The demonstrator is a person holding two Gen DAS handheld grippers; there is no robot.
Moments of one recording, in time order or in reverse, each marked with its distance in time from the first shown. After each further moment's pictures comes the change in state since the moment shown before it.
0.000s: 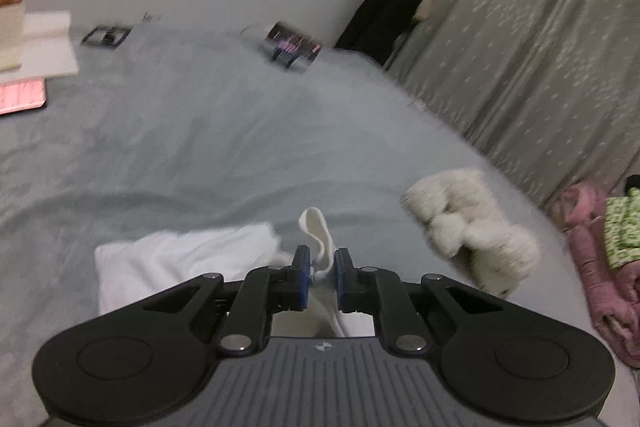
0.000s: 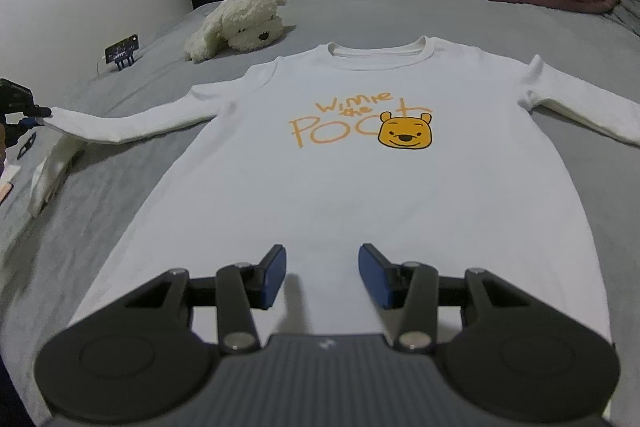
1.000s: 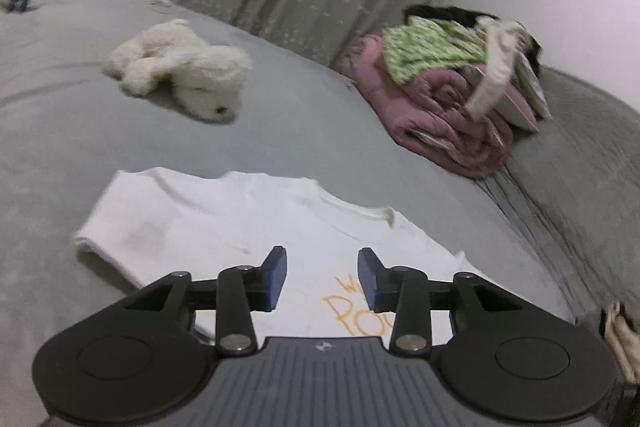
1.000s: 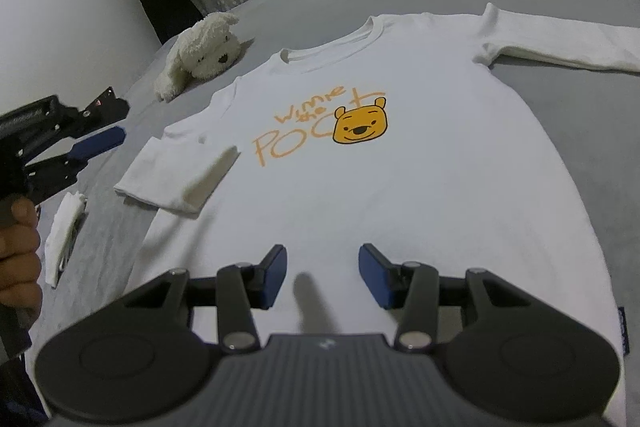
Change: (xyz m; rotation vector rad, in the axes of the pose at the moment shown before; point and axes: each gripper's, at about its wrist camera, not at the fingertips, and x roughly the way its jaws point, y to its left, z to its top) left arm -0.053 -0.163 -0.144 0.322 0.334 -0.552; right arm 0.004 -0.040 0.003 0.245 0.015 0.050
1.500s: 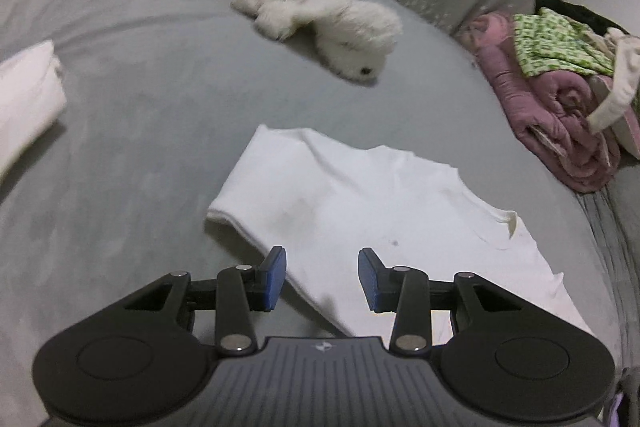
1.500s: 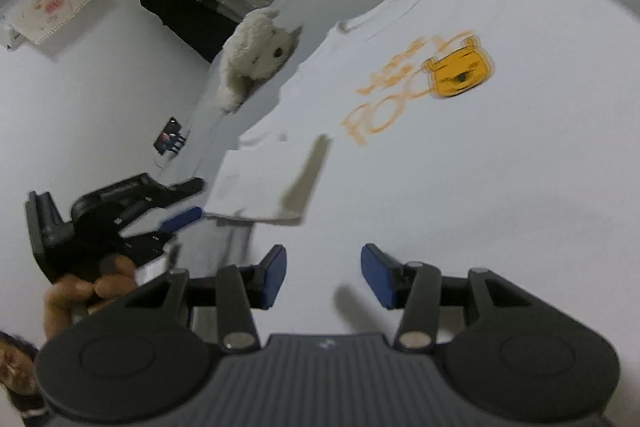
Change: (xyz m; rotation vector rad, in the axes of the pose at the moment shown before) left arm 0.025 0.070 0.010 -0.199 0.148 0.287; right arm 0.043 0.030 0.005 0.239 0.067 0.288
